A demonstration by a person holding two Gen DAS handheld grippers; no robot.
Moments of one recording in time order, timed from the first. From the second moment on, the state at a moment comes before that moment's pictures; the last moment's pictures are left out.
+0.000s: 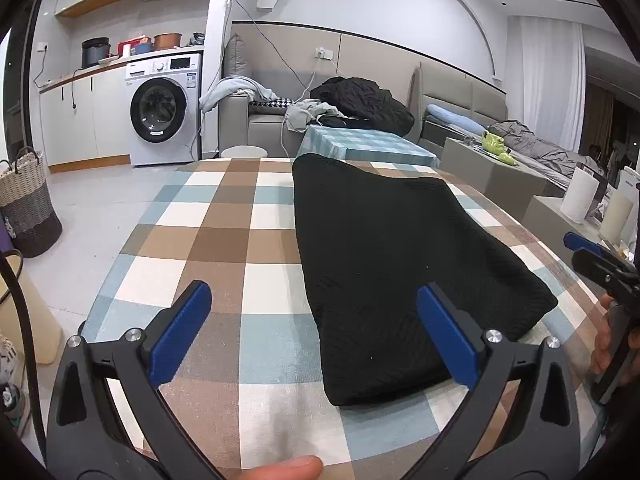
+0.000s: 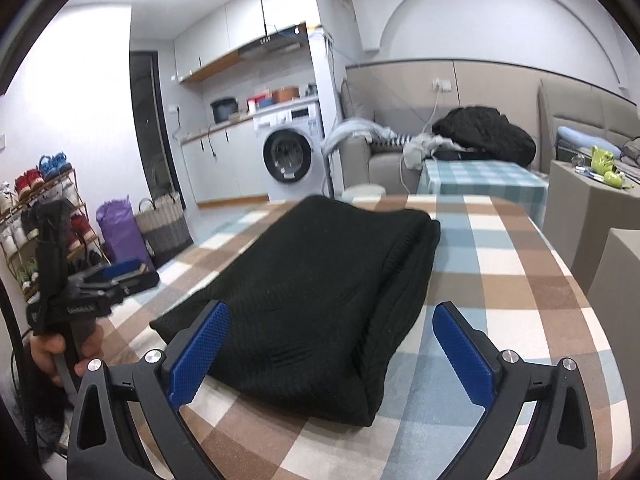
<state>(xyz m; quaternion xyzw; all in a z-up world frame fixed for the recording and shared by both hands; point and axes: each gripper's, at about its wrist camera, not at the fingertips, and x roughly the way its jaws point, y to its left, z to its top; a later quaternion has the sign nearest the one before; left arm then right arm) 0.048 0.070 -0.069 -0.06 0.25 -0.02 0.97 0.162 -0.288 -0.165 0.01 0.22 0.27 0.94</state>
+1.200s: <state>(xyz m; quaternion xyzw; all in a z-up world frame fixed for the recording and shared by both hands) 0.045 0.066 -0.067 -0.05 0.25 -0.03 0.97 0.156 -0.291 -0.166 0.02 0.19 0.28 0.94</state>
